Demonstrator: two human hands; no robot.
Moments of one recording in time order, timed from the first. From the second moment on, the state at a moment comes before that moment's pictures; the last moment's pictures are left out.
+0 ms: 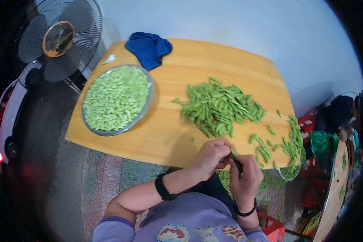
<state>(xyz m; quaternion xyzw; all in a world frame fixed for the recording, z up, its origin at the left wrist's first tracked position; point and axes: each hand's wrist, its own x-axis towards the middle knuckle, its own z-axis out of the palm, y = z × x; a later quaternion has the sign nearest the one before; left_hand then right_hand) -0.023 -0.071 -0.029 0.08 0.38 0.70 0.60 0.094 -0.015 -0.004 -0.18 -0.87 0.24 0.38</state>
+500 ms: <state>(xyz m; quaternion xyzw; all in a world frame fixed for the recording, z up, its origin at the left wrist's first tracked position) -0.055 -0.109 -0.010 0.18 0.42 0.65 0.61 0.112 0.005 0.011 -0.26 -0.83 0.34 0.36</state>
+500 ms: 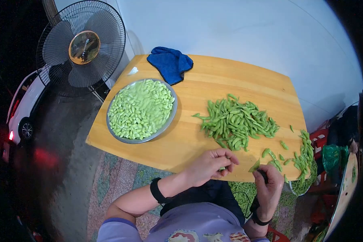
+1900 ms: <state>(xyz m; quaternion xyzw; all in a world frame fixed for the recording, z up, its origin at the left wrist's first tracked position) -0.066 -0.152 0.019 0.34 0.69 0.59 0.27 0.128 0.024 -0.005 -0.28 -0.53 0.79 0.10</state>
